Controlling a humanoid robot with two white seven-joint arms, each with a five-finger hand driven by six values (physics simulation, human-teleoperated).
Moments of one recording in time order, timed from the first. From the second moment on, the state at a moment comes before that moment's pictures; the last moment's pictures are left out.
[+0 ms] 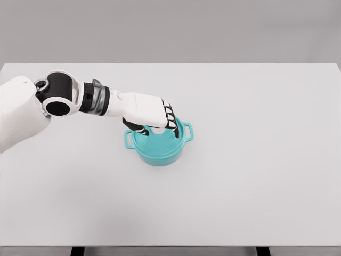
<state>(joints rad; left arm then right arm) -1.01 0.59 -1.08 -1.47 -0.35 -0.61 -0.61 0.02 0.00 0.51 -0.08 0.16 -0.05 0.36</state>
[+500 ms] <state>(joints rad) -1.02 0.59 -1.08 -1.47 -0.36 -0.61 -0.61 0.02 0.00 0.51 -0.08 0.16 -0.05 0.36</state>
